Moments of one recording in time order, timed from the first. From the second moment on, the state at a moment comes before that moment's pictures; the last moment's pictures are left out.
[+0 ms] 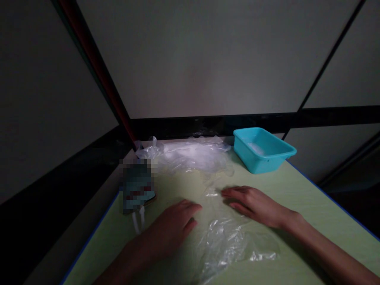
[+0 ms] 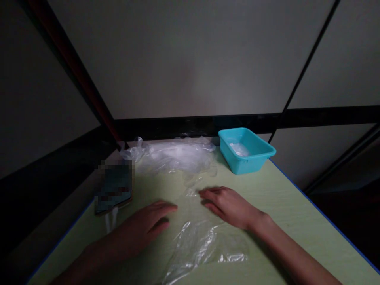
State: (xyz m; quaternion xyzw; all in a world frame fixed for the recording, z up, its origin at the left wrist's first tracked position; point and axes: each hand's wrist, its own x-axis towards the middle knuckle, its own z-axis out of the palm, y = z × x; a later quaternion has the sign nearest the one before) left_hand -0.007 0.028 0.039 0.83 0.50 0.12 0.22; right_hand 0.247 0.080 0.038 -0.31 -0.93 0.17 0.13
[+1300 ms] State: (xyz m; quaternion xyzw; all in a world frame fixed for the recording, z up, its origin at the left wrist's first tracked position) left_hand 0.014 0.043 0.008 0.85 0.47 0.21 0.14; right_hand 0.249 0.085 0.034 -0.31 -0.85 0.37 0.22
